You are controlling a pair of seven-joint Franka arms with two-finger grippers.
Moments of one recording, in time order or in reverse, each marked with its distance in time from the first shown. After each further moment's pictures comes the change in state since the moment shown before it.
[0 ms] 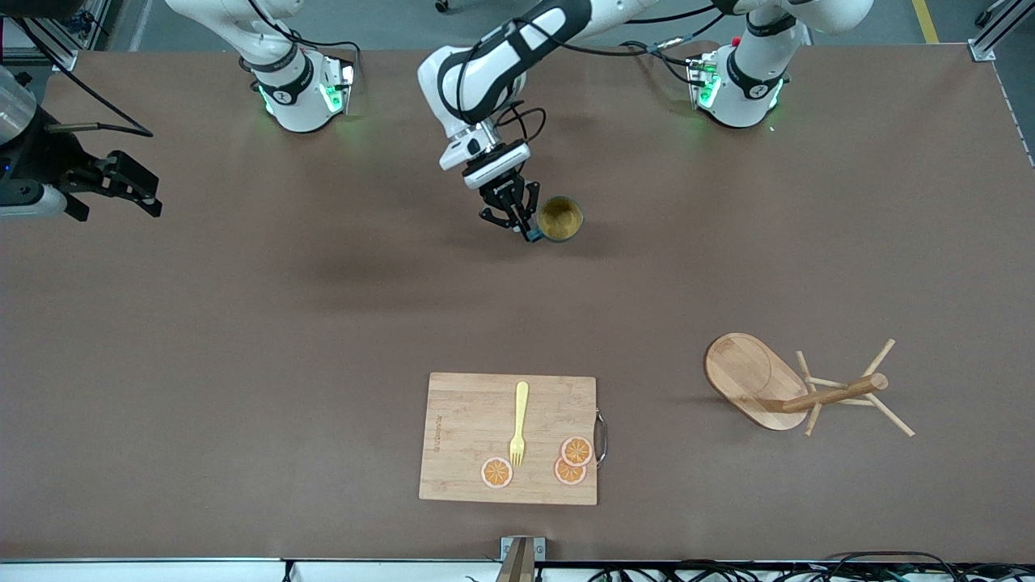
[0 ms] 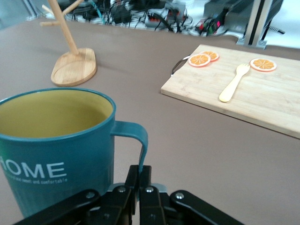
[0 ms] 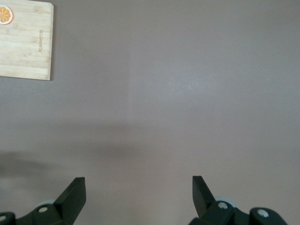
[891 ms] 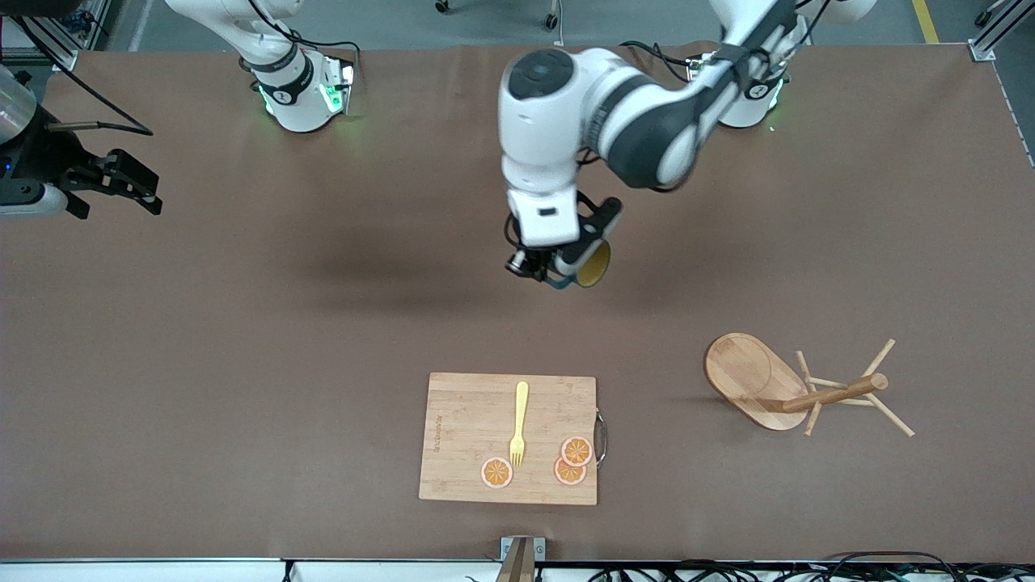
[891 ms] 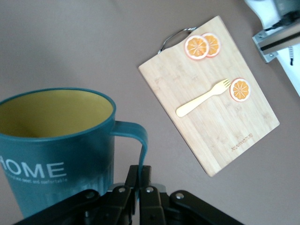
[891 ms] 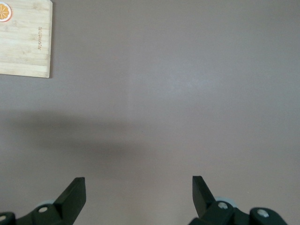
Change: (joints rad) left arm 0.457 -0.191 -0.004 0.182 -0.799 0.312 0.311; right arm 0.000 -0.001 -0.001 0.002 0.000 -0.011 0.000
